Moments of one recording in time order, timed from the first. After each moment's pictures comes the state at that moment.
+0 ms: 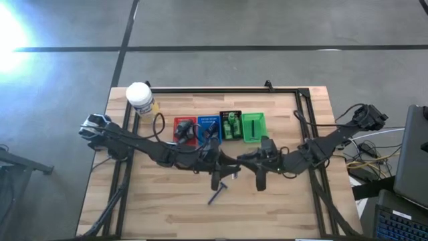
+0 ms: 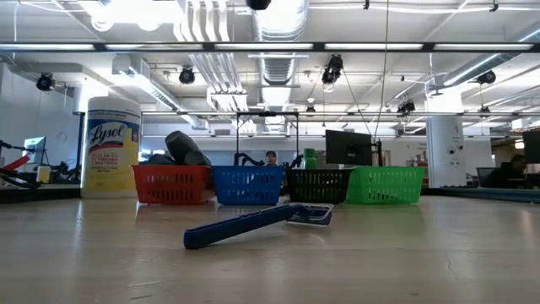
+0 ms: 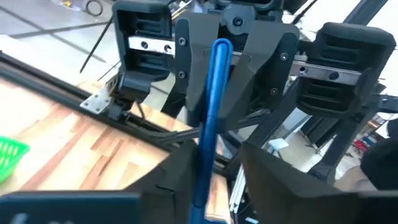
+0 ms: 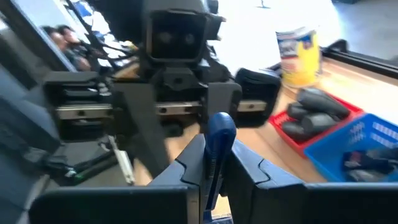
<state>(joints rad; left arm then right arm) -0.31 1.60 1.23 0.34 -0.25 -0.56 0.51 1.28 1.08 -0.07 0.64 0.64</state>
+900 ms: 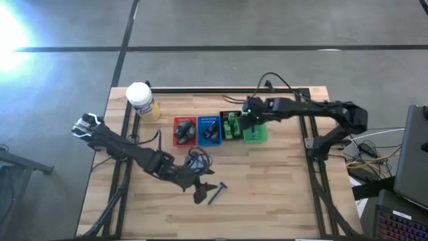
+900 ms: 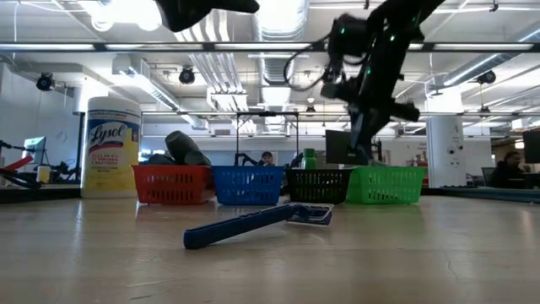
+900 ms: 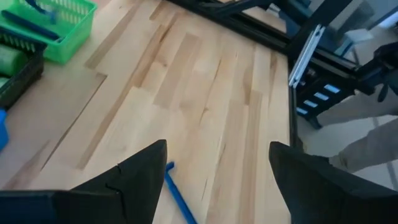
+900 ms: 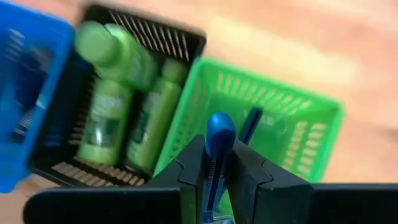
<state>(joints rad) -0.44 1.52 1.23 -0.30 -0.34 -0.70 -0.32 1.52 1.07 -0.72 0.23 0.86</state>
